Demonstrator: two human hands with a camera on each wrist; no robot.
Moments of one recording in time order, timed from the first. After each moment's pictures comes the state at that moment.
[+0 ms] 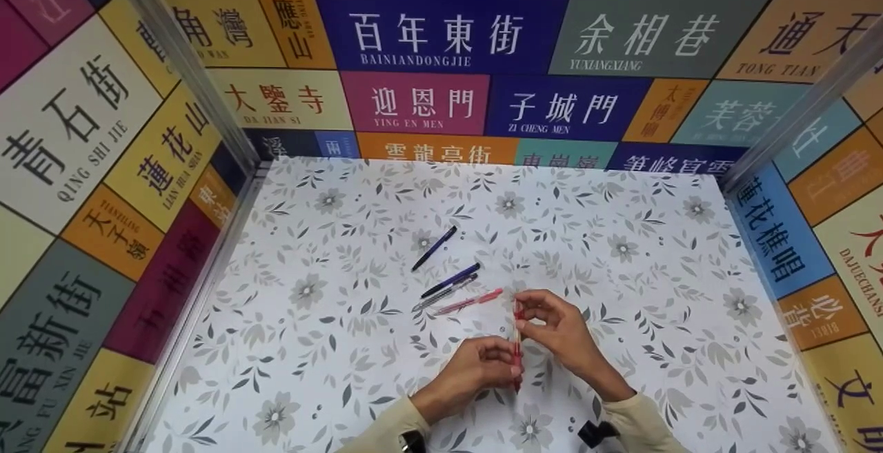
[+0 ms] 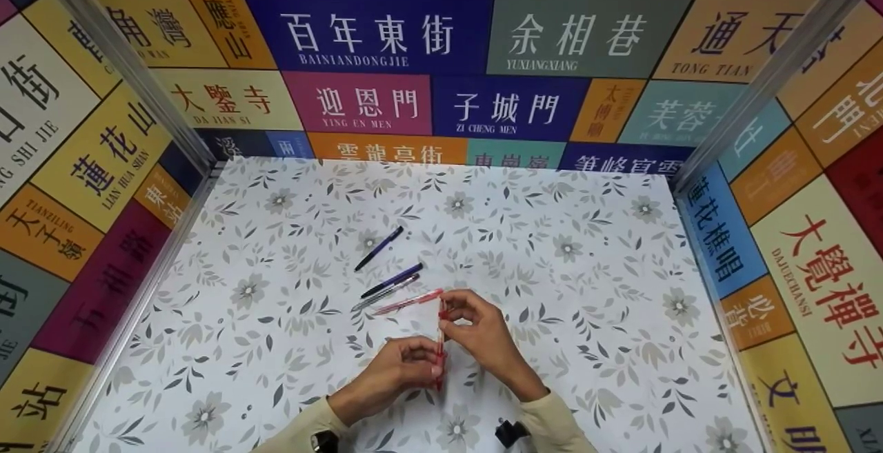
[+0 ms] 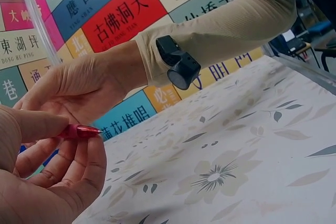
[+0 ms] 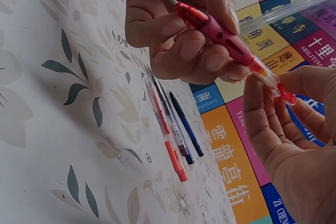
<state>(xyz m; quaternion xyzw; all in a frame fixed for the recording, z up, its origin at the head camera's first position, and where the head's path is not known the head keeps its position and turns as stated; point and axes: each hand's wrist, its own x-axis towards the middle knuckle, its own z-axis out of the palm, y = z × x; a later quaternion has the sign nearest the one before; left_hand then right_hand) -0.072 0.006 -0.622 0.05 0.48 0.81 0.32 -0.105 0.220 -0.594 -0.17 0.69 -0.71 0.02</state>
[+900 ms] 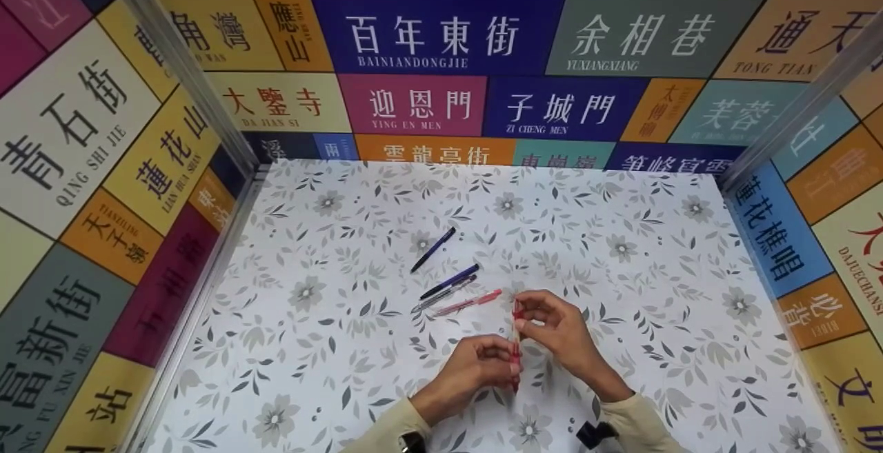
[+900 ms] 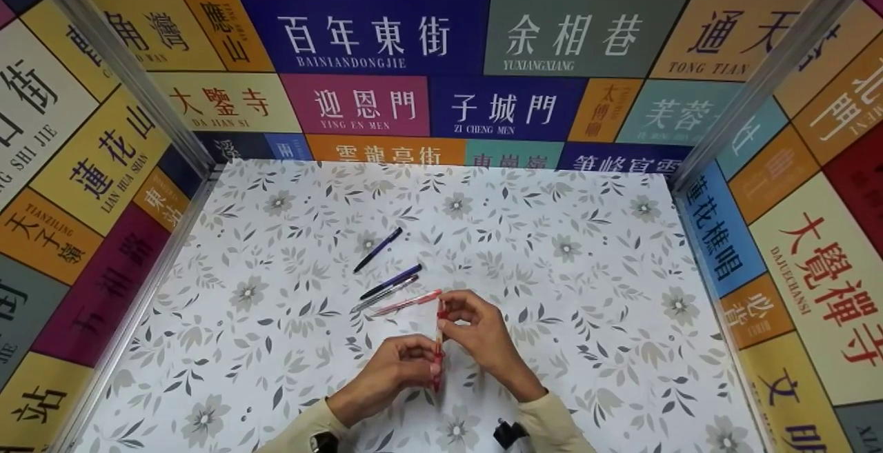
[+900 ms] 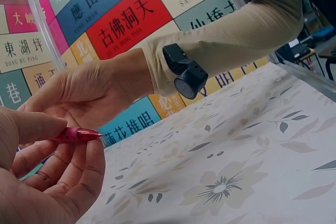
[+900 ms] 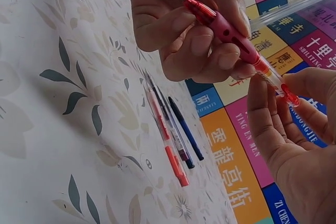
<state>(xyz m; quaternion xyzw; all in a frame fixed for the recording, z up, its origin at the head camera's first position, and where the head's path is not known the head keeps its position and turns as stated) -0.072 0.007 -0.615 0.05 0.51 0.81 0.30 -0.105 0.220 -0.594 -0.17 0.68 -0.72 0.02</state>
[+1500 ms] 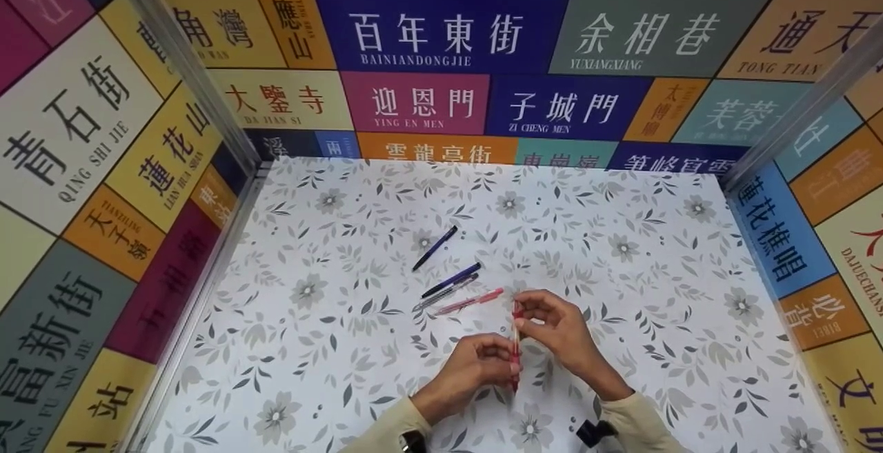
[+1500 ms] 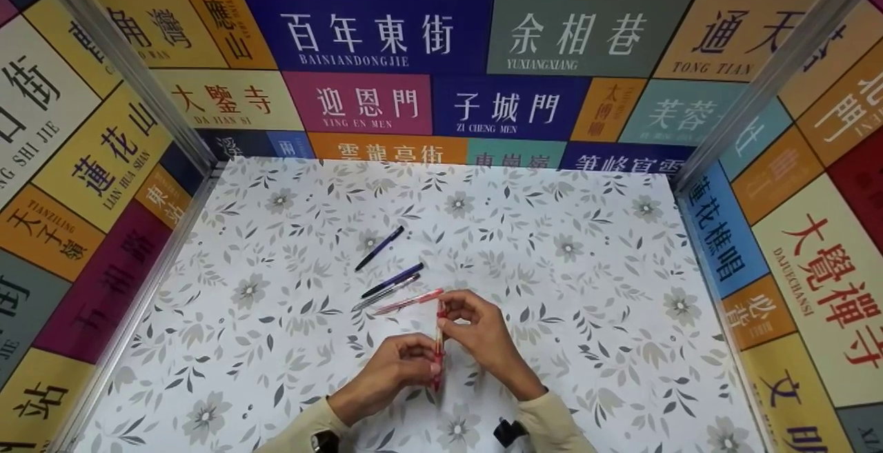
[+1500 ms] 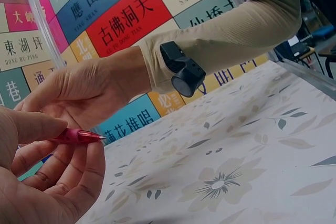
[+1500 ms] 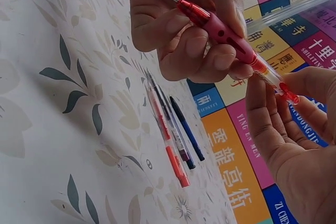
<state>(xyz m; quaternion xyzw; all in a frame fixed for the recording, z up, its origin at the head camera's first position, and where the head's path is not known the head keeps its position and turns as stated) -0.072 0.005 -0.617 0.05 0.51 0.81 0.30 -0.106 0.218 -0.594 -0.18 0.69 -0.70 0.02</state>
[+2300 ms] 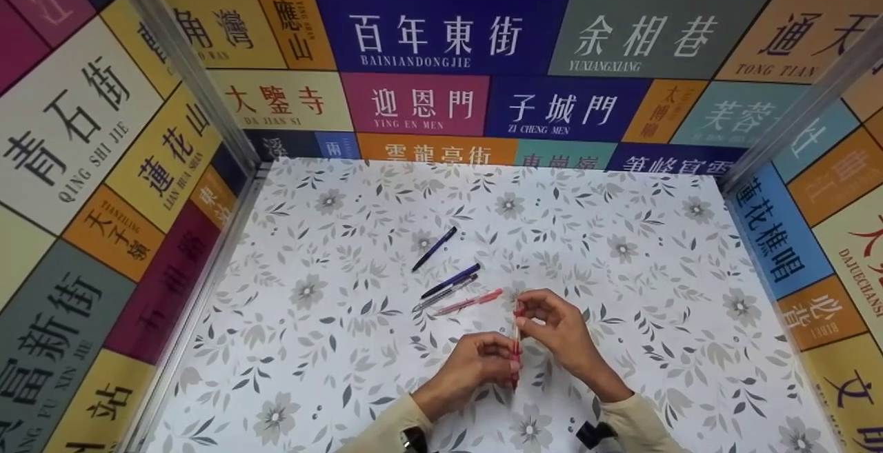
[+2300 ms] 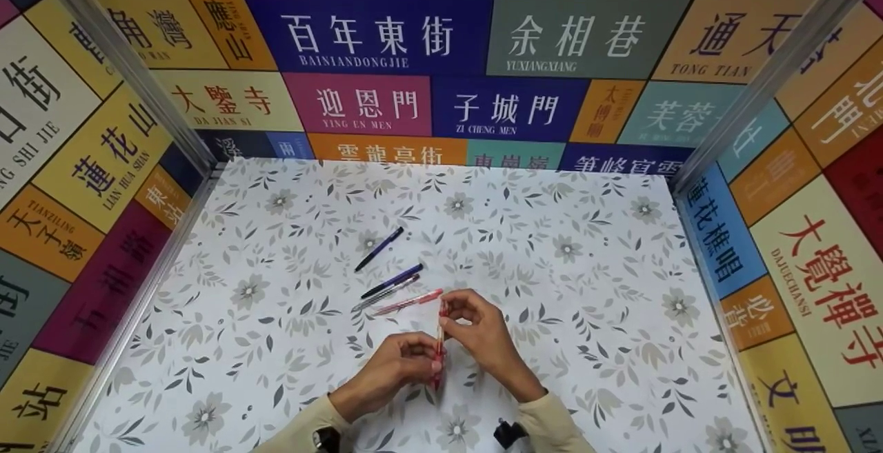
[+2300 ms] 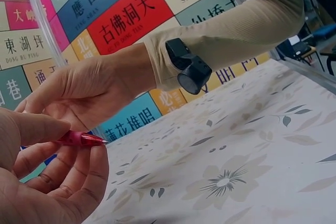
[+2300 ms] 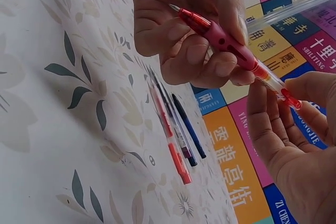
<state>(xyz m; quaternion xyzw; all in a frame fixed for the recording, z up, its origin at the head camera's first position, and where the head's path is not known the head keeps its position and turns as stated) -0.077 0.007 -0.620 0.05 0.51 0.80 0.30 -0.106 0.218 -0.596 -0.17 0.68 -0.71 0.01</state>
